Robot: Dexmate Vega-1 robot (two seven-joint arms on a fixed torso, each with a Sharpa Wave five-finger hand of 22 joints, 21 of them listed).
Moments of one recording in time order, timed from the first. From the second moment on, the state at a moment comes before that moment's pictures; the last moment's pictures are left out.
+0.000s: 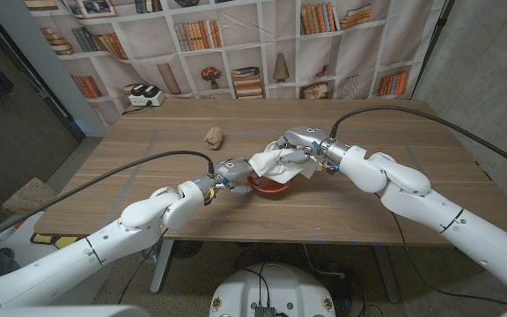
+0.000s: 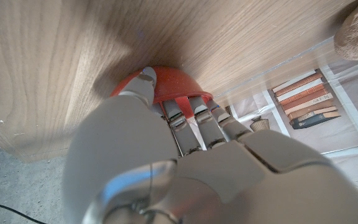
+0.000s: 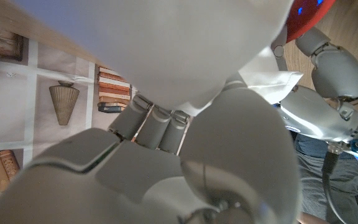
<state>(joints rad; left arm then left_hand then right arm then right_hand) 0.98 0.92 0.64 -1.97 0.81 0.00 0.01 1.12 0.14 0.34 -0.07 0.19 1.03 -0.13 0.40 0.20 0.93 -0.21 0.20 0.20 0.67 -0.06 0.19 0.18 0.26 -0.04 0.21 0.17 -0.87 -0.80 -0.57 -1.97 -0.65 0.06 0.14 1.25 0.09 0.26 -0.15 0.18 1.00 -0.16 0.30 0.28 1.06 -0.11 0.39 0.27 1.19 -0.23 0.35 0.29 0.85 -0.11 1.03 0.31</state>
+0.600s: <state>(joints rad) 0.97 0.92 0.64 -2.00 0.80 0.01 -0.06 1.12 0.14 0.36 -0.07 0.19 1.02 -0.12 0.41 0.20 0.94 -0.21 0.20 0.20 0.68 -0.07 0.19 0.18 0.26 -0.04 0.20 0.17 -0.86 -0.78 -0.60 -1.92 -0.75 0.05 0.19 1.26 0.08 0.26 -0.15 0.18 1.02 -0.15 0.30 0.27 1.06 -0.11 0.39 0.27 1.20 -0.23 0.35 0.30 0.85 -0.11 1.04 0.30</state>
